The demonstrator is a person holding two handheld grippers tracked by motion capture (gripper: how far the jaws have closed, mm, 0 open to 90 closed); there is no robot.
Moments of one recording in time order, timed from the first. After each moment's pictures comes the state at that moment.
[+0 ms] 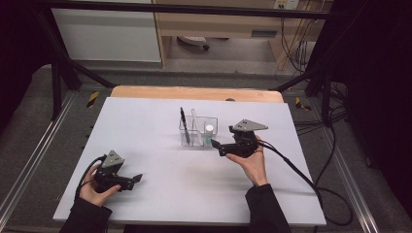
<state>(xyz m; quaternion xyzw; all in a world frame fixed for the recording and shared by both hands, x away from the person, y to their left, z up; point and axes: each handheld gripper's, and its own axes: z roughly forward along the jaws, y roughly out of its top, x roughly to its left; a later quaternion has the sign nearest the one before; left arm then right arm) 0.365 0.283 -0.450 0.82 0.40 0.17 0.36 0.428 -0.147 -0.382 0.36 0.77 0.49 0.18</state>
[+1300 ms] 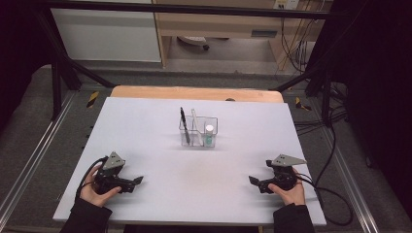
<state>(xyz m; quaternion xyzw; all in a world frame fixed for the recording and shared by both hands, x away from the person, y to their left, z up) 0.362 0.280 -0.452 0.83 0.38 0.17 0.36 0.362 -0.265 -0.455 0.39 0.80 0.44 0.14</state>
